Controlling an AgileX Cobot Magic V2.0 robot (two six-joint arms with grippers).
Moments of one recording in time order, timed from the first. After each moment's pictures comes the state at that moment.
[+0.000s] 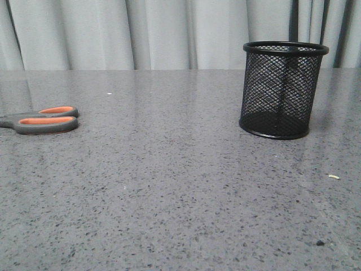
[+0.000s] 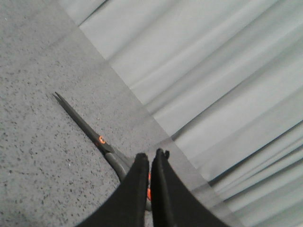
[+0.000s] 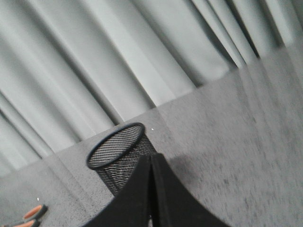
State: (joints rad) left arm -0.08 0.00 0.00 -0.86 0.09 -0.08; right arm -0.06 -0.01 -0.15 0.97 0.26 -0.48
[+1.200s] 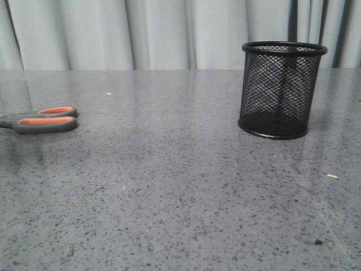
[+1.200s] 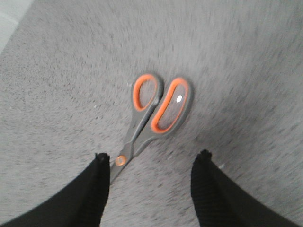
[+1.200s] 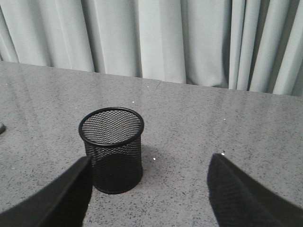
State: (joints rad) left arm -0.44 1.07 -0.96 0.12 0.82 0.68; right arm -0.05 0.24 -0.54 0.52 0.58 -0.49
